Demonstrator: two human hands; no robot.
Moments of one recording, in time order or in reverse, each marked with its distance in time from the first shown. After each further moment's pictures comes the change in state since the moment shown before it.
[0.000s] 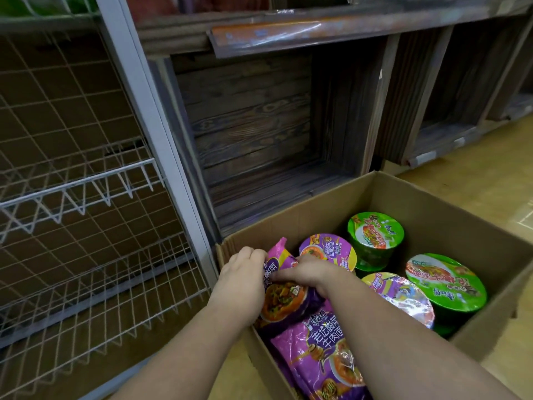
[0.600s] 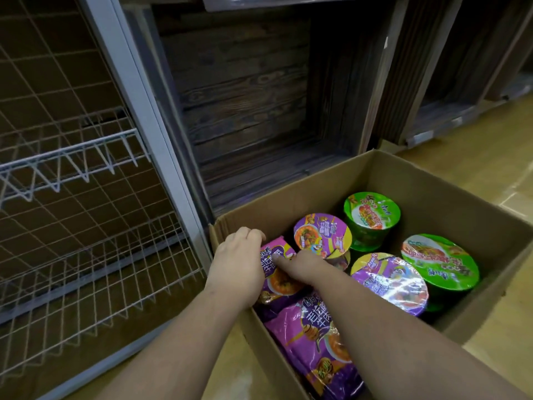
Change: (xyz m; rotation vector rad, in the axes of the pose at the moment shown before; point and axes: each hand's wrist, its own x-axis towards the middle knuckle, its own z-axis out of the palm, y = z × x) left_hand 0.005 0.001 0.005 0.053 0.010 0.017; right_hand 0.016 0.016 0.019 -0.379 0.146 0.057
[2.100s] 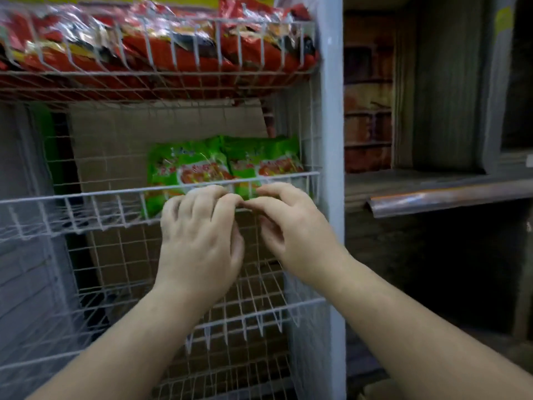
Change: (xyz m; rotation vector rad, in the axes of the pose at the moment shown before) left_hand -0.055 -0.152 -0.323 0.494 1.094 0.060; right_hand -0.217 -0.328 -0.110 0.001 0.927 -1.641
